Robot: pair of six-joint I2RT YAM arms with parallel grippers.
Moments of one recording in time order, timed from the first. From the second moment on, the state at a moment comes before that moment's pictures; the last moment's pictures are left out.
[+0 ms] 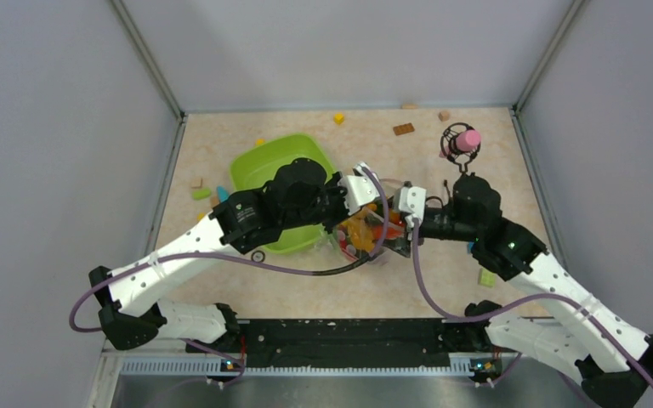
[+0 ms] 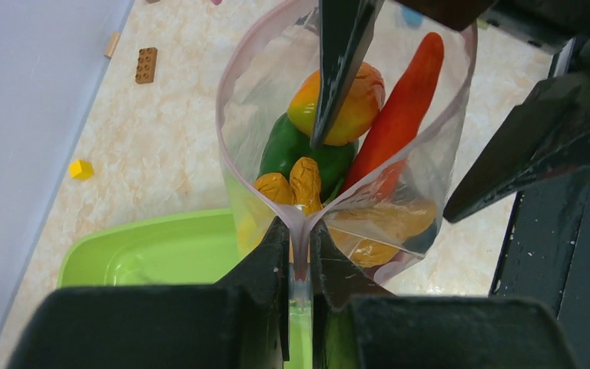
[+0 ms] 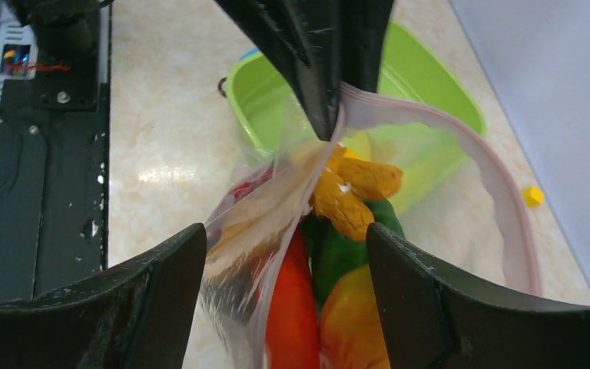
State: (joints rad) left arm -1.05 1.25 1.43 -0.62 0.03 0.32; right arm 0.70 0.79 0.92 -0.40 -0.53 -0.45
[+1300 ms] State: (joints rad) left arm -0.60 1.06 0.78 0.18 0.48 -0.13; right arm 0.70 0.87 0.86 -0.17 -0.49 -0.12
